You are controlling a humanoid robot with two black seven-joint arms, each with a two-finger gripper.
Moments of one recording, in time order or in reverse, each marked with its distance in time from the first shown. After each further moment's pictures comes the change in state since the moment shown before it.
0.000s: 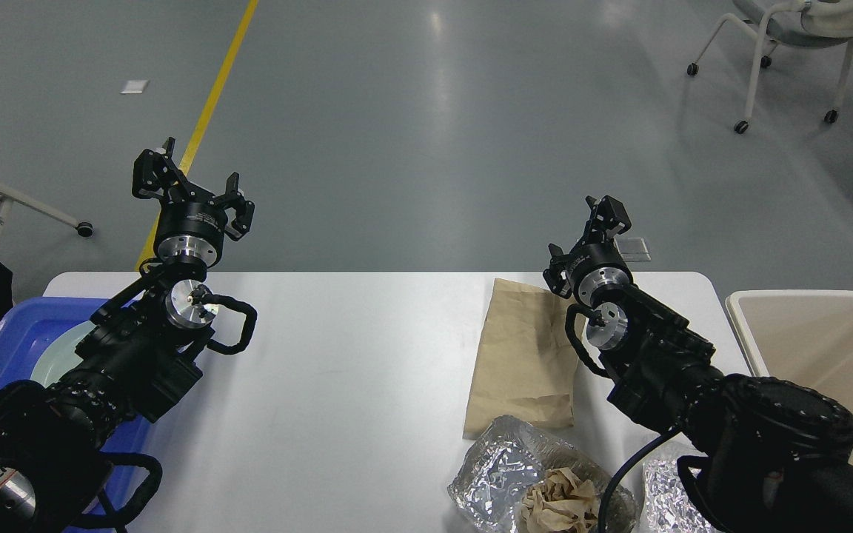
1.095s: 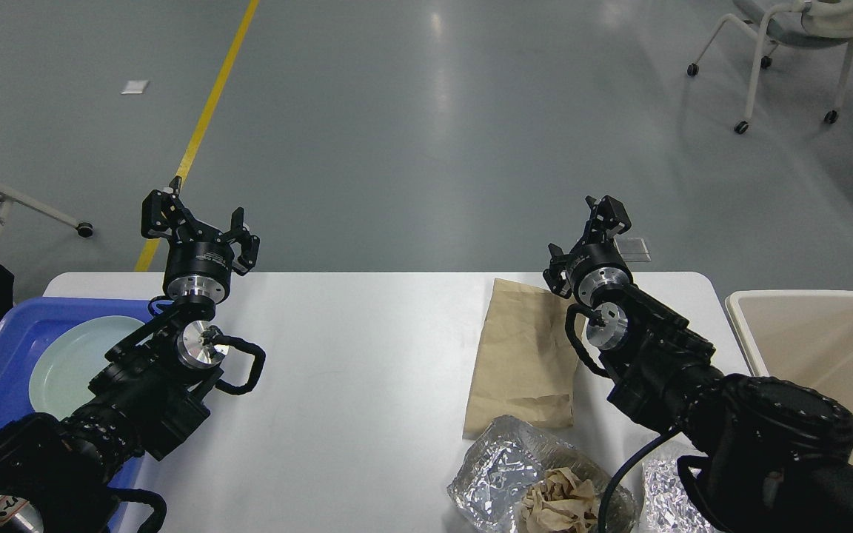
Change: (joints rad) left arm 0.076 -0.026 0.023 -0.010 0.004 -0.022 -0.076; right arm 0.000 0.000 0.000 0.000 0.000 0.000 0.000
